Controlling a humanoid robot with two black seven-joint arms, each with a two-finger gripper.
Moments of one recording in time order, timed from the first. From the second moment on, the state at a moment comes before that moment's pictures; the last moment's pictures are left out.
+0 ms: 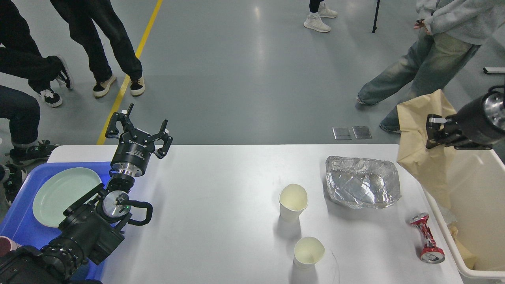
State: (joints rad) left arm -0.67 0.08 -0.93 -0.36 -0.05 -0.59 -0.42; right arm 1.96 -0.42 -1.67 1.22 0.00 0.41 0.26
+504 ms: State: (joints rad) left arm -0.67 0.08 -0.93 -0.36 -0.05 -0.59 -0.42; right arm 1.08 -0.47 -1.68 0.48 0.31 0.10 0.24
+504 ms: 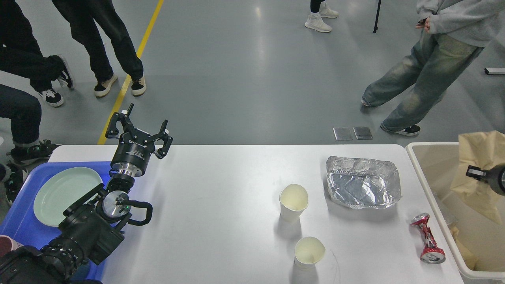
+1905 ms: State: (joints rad) left arm -0.67 0.08 -0.92 -0.36 -0.05 -0.59 -0.42; right arm 2.21 -0.25 -1.48 1.41 0.13 0.62 0.24
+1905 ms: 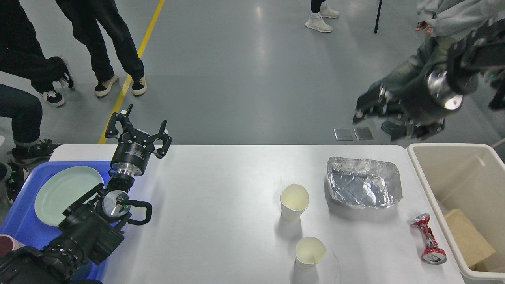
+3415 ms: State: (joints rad) left arm -0.67 0.08 -0.92 -0.36 -0.05 -0.59 -0.42; right arm 1.70 -0.38 -1.40 1.54 0.54 0.01 0.22
